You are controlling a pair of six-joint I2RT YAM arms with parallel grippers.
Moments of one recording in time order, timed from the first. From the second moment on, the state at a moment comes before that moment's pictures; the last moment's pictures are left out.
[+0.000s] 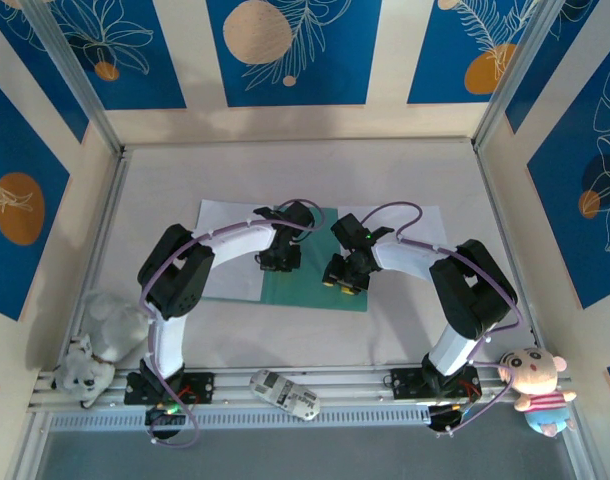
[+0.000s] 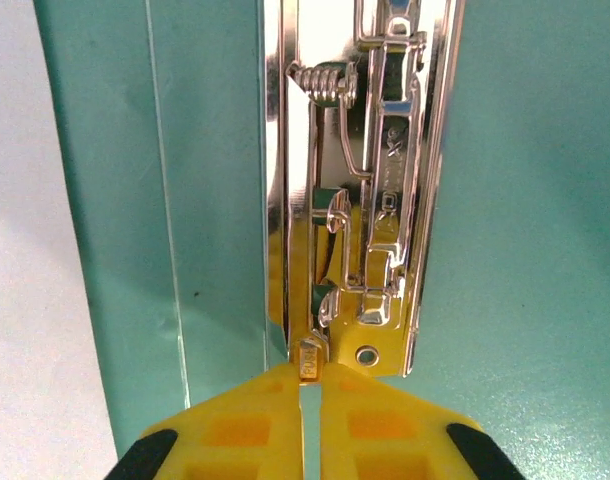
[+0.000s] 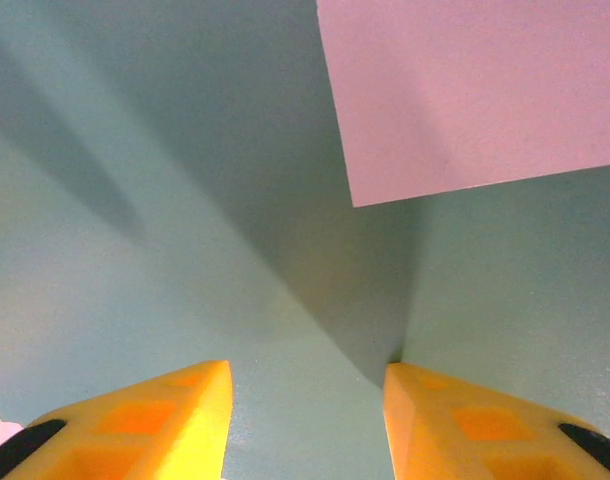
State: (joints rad) left arm -0.73 1.99 1.40 -0.83 -0.05 -0.66; right arm 0.60 1.67 0.93 -0.59 -0.24 0.90
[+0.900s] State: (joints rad) left arm -0.71 1.98 1.39 -0.78 0.02 -0.67; right arm 0.60 1.68 0.94 -0.60 -0.24 0.90
